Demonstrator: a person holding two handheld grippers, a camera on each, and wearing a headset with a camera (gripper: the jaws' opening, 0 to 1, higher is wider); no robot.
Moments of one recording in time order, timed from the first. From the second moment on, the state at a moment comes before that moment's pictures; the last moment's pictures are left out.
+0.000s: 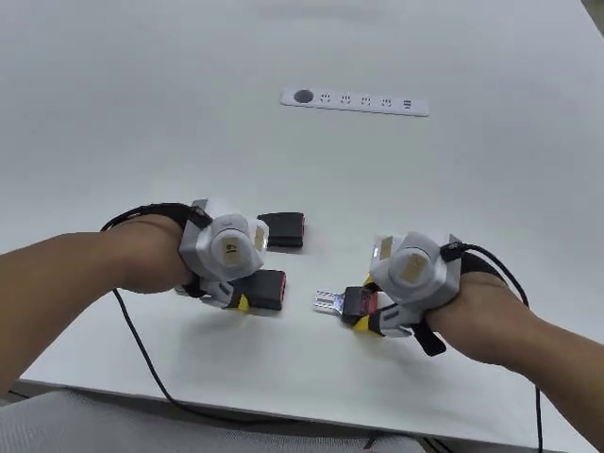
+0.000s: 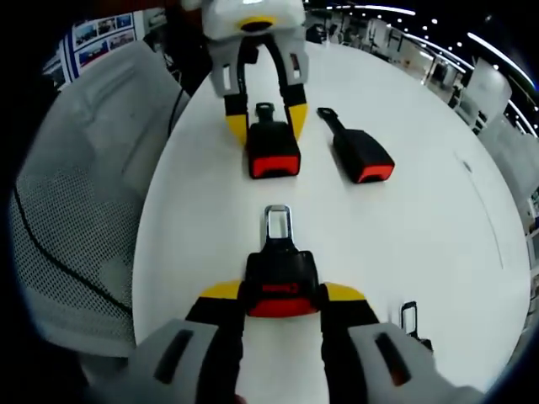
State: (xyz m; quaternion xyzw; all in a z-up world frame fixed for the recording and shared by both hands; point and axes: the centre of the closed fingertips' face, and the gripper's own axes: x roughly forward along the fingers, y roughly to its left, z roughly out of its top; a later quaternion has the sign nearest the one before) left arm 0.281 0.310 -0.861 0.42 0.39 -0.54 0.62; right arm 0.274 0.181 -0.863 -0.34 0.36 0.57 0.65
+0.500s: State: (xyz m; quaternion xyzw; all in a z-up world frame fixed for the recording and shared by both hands) left arm 0.280 0.308 -0.861 0.43 0.39 -0.54 0.61; right arm 0.280 0.212 -0.864 -0.34 0.36 0.58 0.64
